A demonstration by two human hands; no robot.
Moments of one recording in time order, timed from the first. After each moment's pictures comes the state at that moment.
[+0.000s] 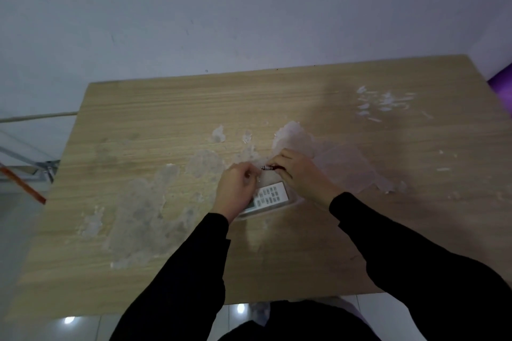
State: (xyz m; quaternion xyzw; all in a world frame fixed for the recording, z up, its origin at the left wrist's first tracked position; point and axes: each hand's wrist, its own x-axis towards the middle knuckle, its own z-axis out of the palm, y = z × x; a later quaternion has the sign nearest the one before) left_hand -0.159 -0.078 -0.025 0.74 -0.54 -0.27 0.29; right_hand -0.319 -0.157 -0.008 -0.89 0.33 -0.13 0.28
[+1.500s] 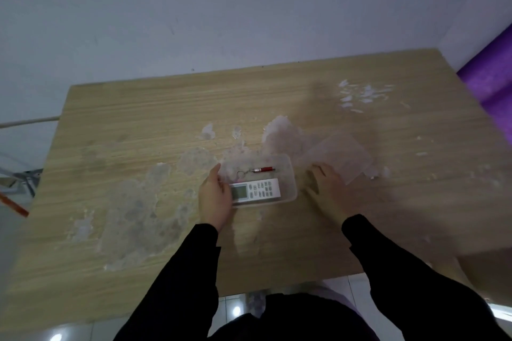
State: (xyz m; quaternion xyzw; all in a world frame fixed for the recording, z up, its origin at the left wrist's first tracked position) left_hand -0.154 -0.041 -0.039 0.81 -0.42 -0.25 0.32; right_hand -0.403 -0.123 -0.071 -0.80 0.56 -0.06 0.20
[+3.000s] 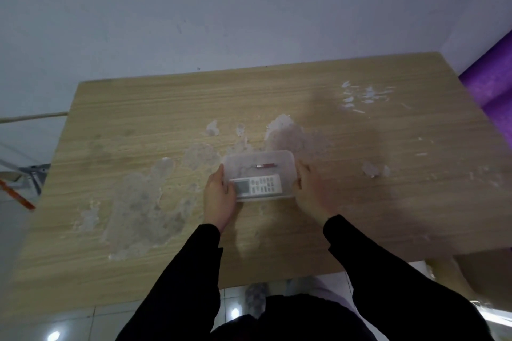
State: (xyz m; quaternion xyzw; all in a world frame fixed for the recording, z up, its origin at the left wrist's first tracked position) left_hand -0.157 -0.027 -0.044 0.81 -0.42 -0.28 0.32; right_hand -0.350 -0.095 -0.039 -0.70 0.58 -0.17 0.38
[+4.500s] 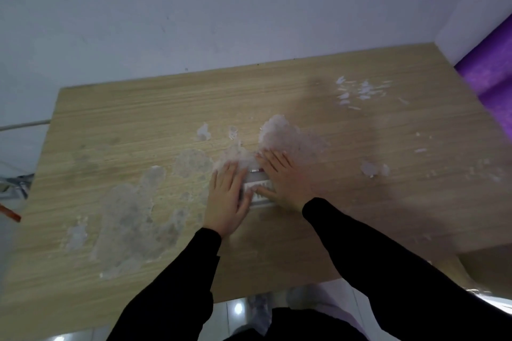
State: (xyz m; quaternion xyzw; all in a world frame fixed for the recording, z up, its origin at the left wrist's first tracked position) left_hand -0.158 -0.037 -0.062 0.69 -0.69 -0.13 0.20; right_hand -0.321 -0.131 -0.063 -0.90 0.39 -0.04 0.17
